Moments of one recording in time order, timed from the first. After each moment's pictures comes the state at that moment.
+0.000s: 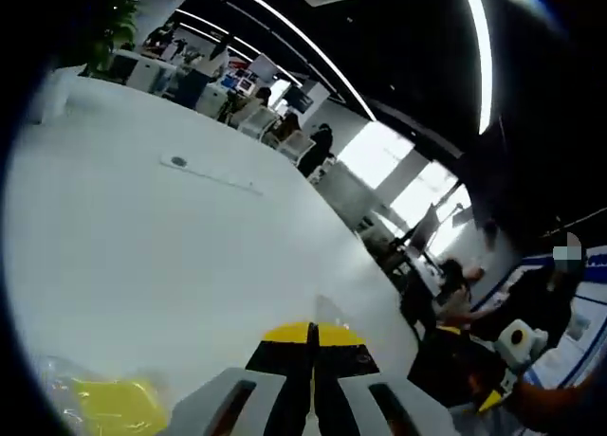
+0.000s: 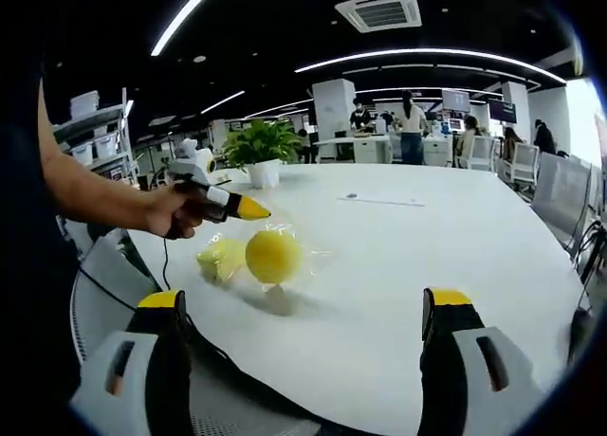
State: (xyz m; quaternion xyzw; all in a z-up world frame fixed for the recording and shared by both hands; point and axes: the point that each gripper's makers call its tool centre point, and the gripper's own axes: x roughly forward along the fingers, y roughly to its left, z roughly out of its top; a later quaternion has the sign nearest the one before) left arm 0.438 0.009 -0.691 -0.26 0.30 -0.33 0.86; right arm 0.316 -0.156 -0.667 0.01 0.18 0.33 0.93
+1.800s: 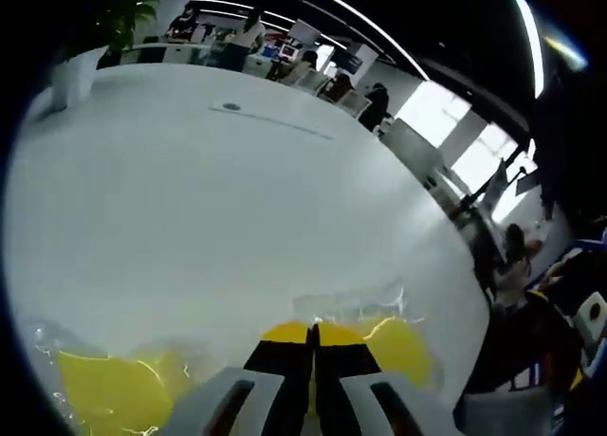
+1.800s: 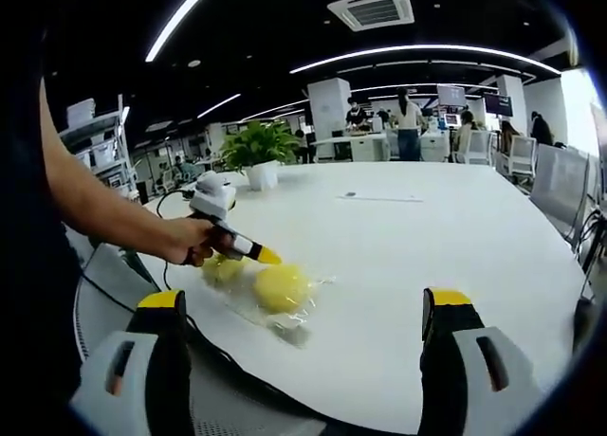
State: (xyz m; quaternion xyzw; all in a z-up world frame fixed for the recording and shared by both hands) left arm 0.440 0.019 -0.790 -0.17 0.41 -0.23 0.87; right arm 0.316 -0.157 -0.667 0.02 0.18 0.33 0.93
